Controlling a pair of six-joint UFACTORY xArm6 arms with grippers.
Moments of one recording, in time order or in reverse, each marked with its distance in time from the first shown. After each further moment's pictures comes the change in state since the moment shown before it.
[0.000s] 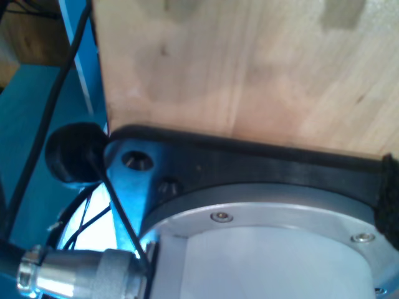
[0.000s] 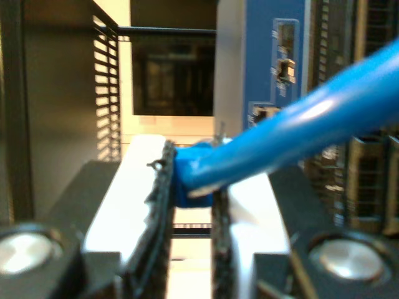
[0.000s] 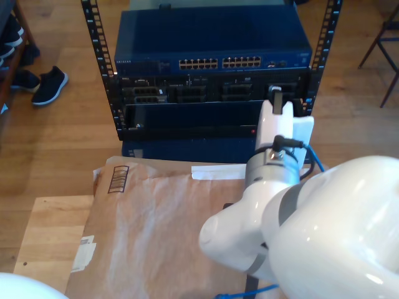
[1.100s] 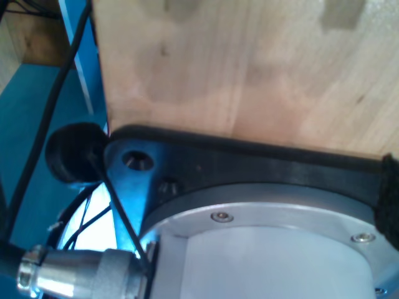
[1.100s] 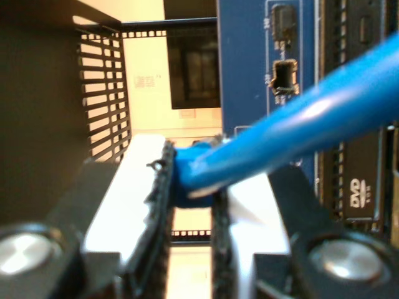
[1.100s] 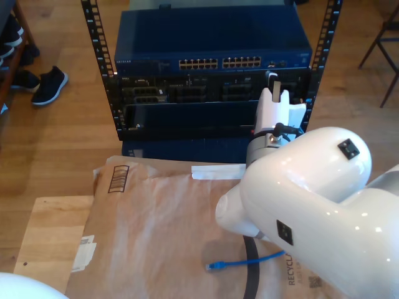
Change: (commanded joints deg) left arm 0.0 0.0 0.1 0.0 0.0 0.0; right arm -10.4 19.9 -12.8 -12.7 -4.5 10.8
